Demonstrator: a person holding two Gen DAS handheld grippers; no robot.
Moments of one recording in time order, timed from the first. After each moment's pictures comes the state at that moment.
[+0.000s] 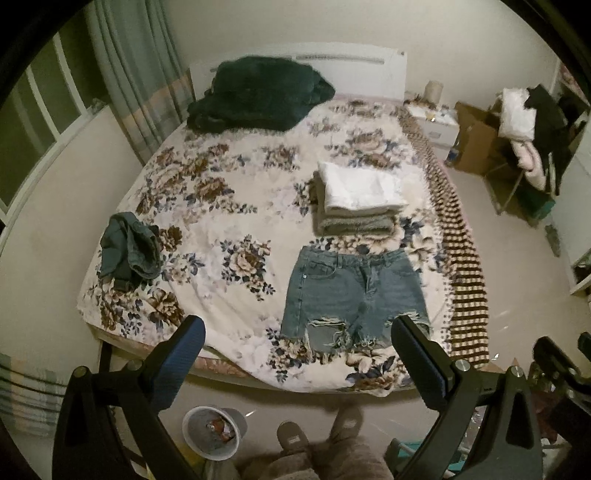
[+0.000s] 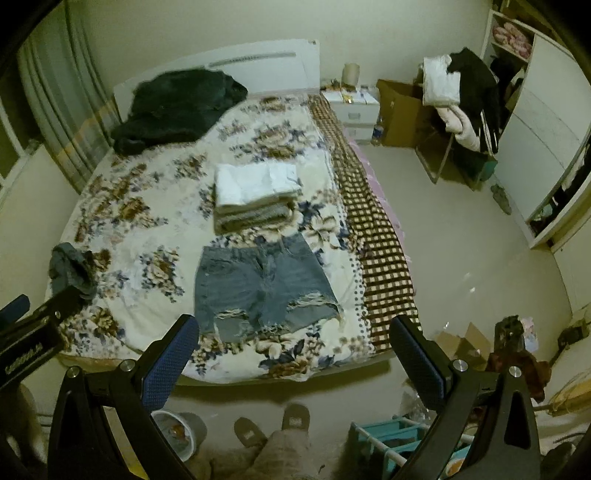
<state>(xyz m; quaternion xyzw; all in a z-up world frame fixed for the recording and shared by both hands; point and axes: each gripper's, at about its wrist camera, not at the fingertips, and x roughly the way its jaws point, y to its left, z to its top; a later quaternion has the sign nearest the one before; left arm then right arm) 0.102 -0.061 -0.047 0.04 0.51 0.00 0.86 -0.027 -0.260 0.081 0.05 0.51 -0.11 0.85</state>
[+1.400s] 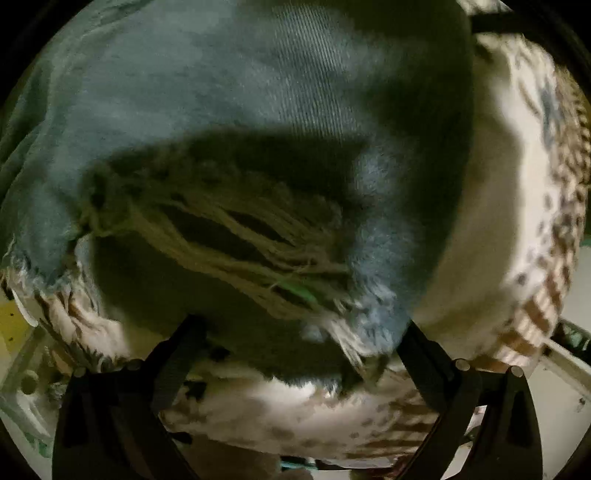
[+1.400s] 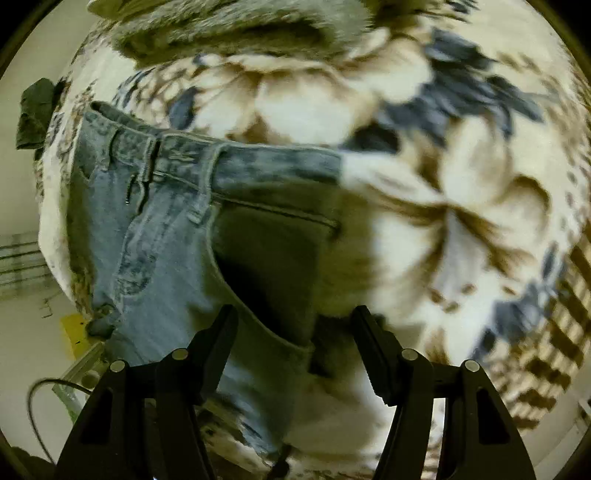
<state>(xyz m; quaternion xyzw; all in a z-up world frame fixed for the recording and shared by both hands) 0.227 -0.344 -0.591 -0.16 0.77 0.07 0.62 0.407 -0.401 -0.545 -0.05 0.74 0.23 0.63</state>
